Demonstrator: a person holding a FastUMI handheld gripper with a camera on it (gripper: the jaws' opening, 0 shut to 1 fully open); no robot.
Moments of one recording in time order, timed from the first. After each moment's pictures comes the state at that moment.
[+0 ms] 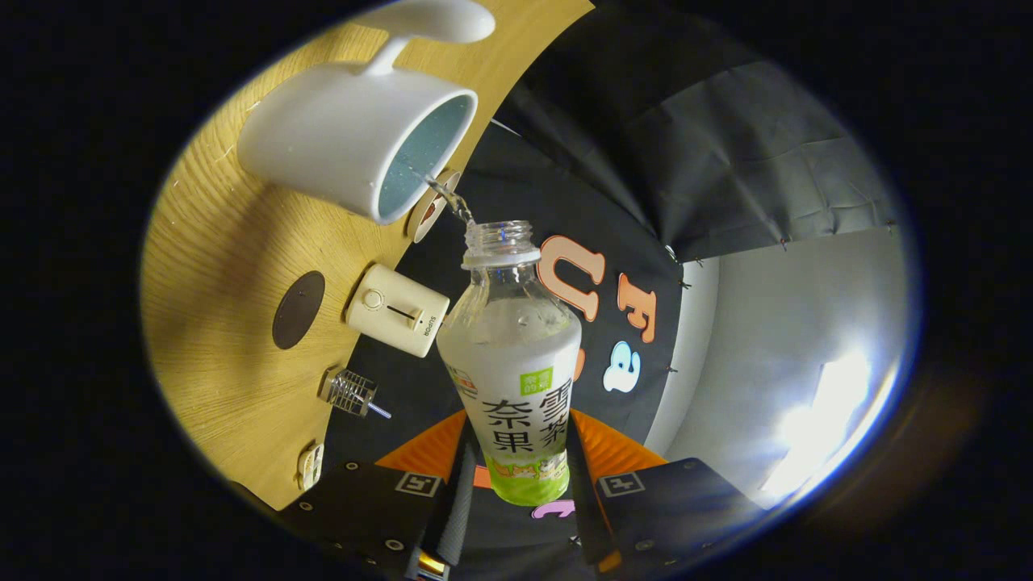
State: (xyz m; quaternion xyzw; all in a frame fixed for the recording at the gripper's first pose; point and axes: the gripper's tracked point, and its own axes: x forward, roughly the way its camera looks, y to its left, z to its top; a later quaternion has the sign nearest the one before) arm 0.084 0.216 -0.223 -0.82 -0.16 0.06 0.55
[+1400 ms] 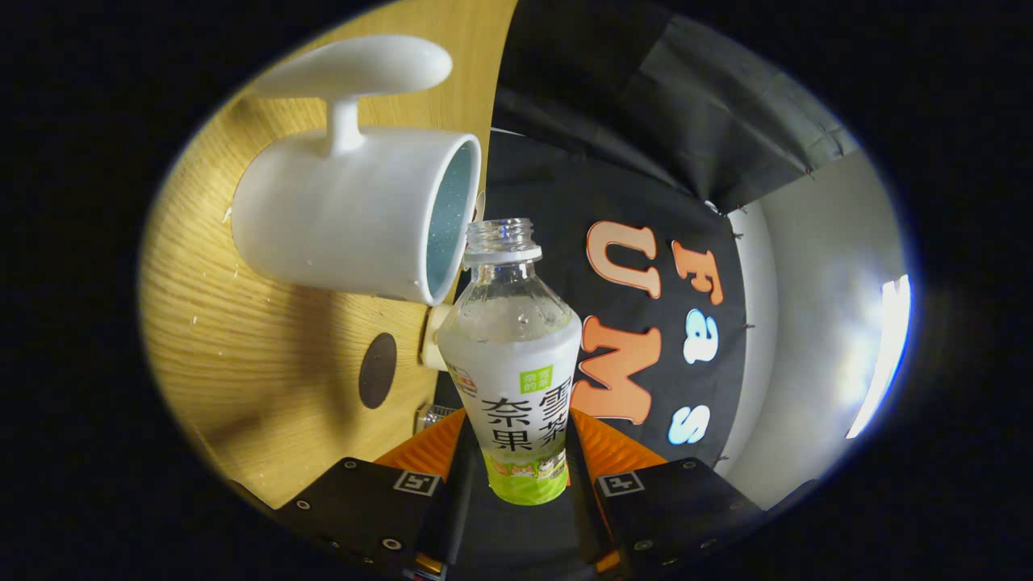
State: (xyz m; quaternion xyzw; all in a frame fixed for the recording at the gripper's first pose) arm 0.077 0.214 -0.299 -0.71 -0.01 0.15 0.69
